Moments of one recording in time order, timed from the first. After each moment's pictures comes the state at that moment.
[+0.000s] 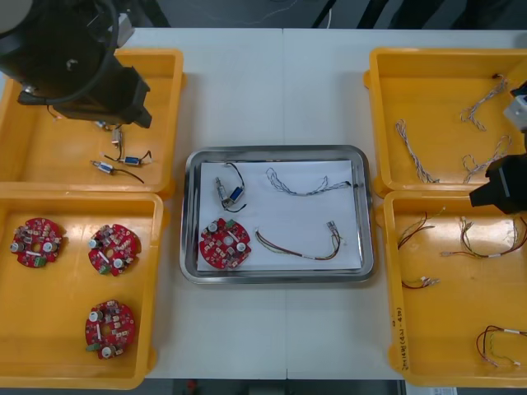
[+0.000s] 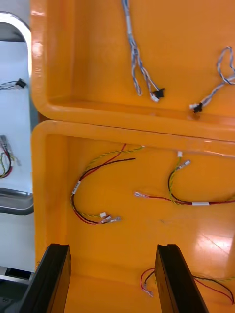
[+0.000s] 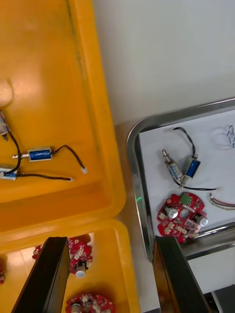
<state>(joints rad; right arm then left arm) -0.34 -0.87 -0.17 -2.22 -1.05 1.92 1.13 -0.85 0.74 -0.14 -1.85 0.94 1.91 -1.07</state>
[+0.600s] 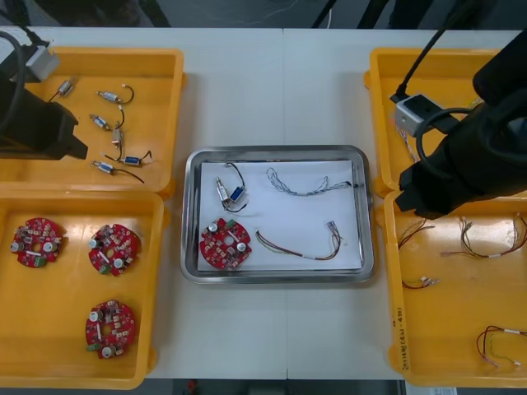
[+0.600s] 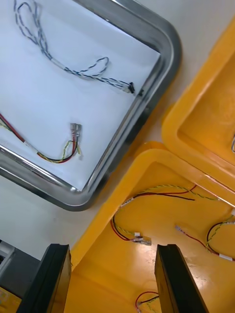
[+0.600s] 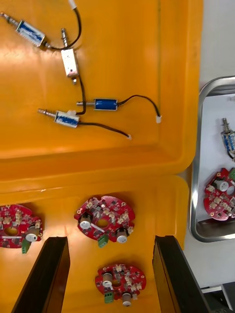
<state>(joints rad) -0.66 -0.87 0.27 -2.25 -1.05 1.92 1.13 -0.55 0.87 0.09 -2.04 1.00 1.91 -1.08</state>
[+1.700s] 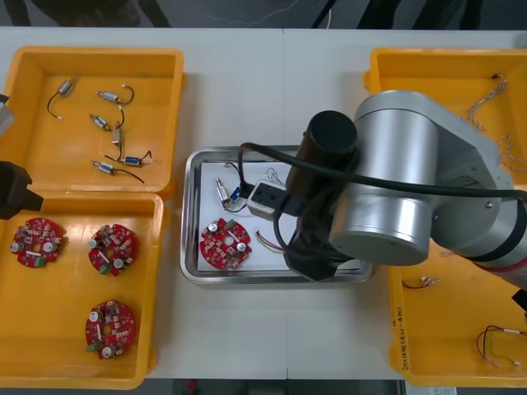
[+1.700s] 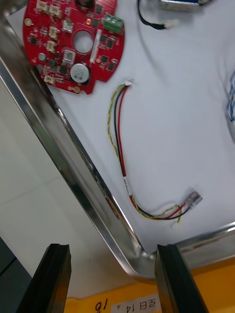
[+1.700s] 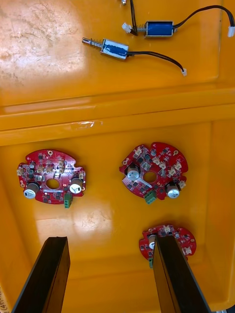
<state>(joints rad) -0.81 -0.56 0.76 -2.17 -0.77 1.88 1.36 -0.24 0.91 0.26 -2.21 1.00 1.91 -1.22</state>
